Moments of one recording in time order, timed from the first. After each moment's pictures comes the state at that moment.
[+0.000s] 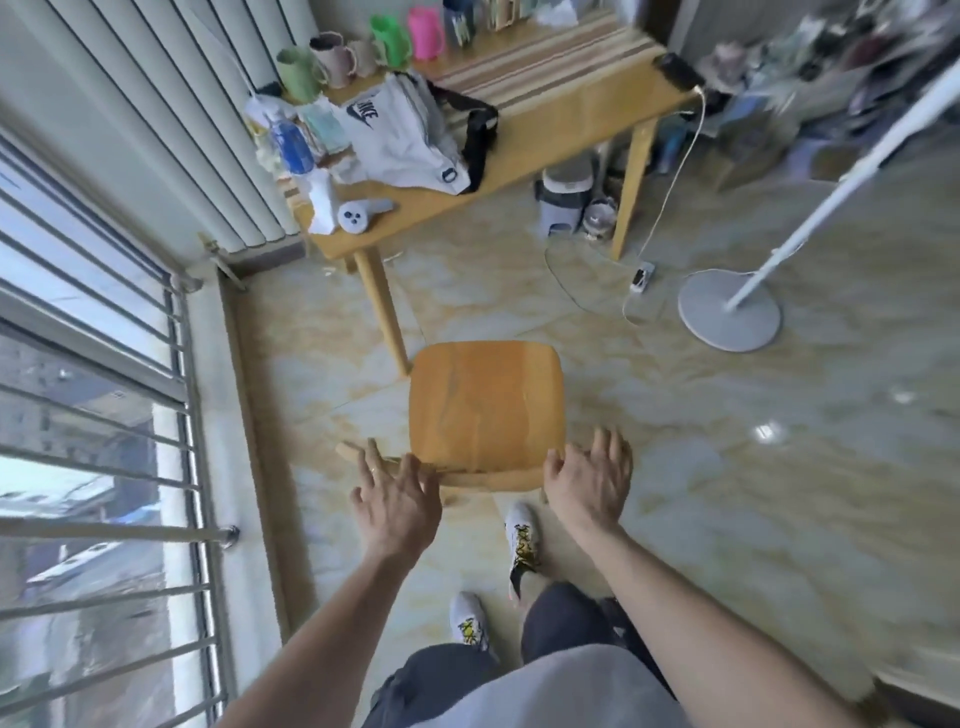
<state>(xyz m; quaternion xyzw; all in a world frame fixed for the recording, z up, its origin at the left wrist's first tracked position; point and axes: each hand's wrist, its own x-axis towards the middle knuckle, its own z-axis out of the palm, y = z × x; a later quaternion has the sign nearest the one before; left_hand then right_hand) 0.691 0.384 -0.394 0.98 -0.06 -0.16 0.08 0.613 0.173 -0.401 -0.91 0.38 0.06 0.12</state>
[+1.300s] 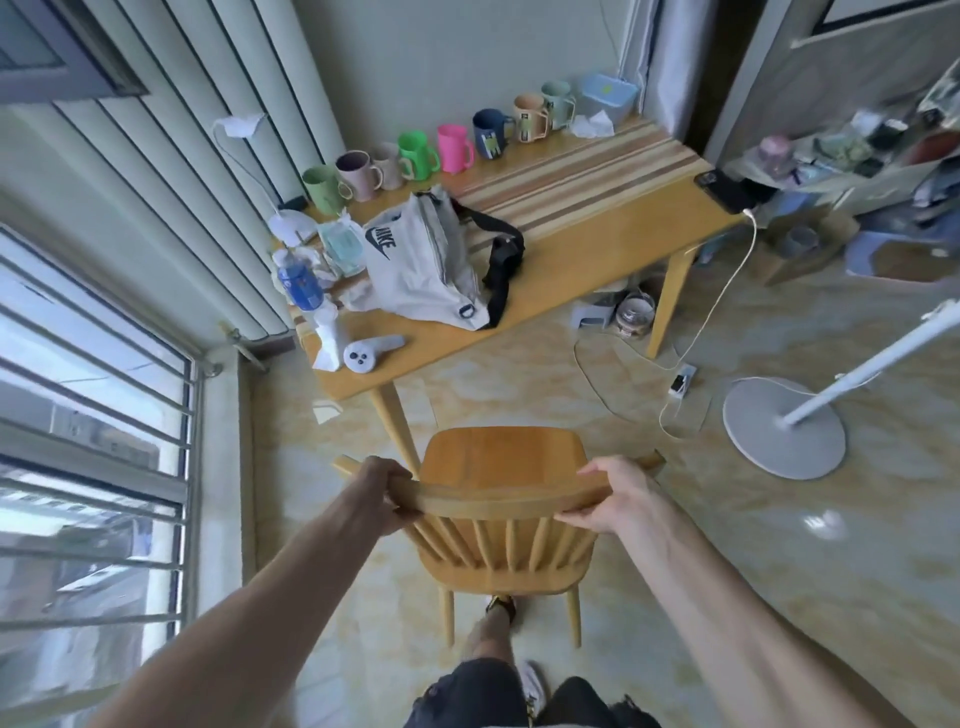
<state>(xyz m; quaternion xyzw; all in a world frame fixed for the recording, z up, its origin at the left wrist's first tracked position) 1.002 0.234 -0.307 0.58 0.46 -0.32 0.60 0.899 -0.010 -0.303 -0.25 0.63 0.10 0.73</state>
